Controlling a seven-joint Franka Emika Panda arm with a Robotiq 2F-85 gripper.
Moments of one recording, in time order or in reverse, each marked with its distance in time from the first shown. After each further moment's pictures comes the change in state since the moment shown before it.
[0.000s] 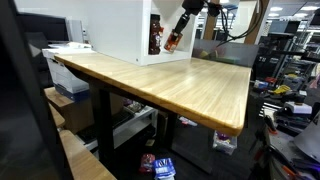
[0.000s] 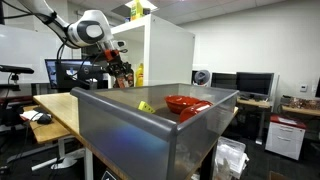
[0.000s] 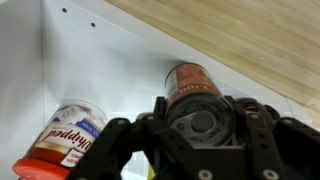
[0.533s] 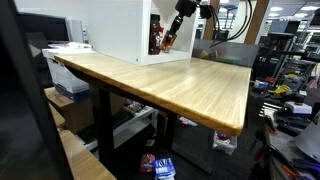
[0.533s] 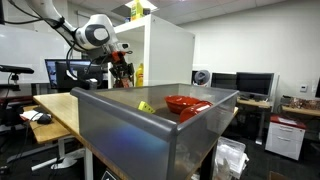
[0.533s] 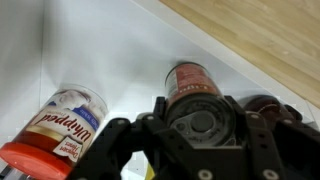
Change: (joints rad) arm 0.000 0.088 -0.001 0.085 -0.053 0.003 -0.033
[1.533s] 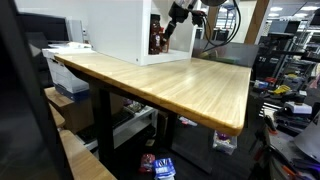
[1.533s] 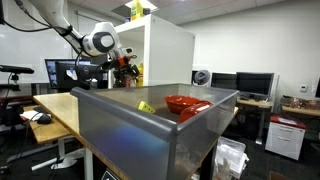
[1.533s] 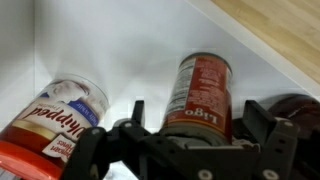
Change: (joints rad) arm -0.002 0.104 -0.006 0.059 -0.050 0.077 0.015
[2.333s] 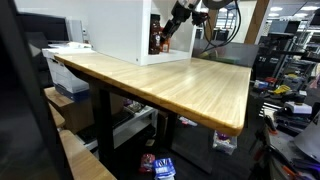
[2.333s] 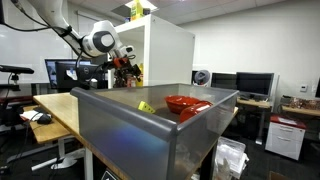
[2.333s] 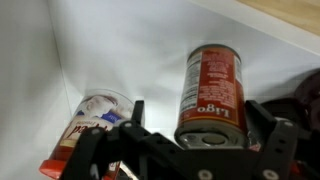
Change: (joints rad) arm -0.002 -0.022 -0.032 -0.036 -0.065 0.069 0.262
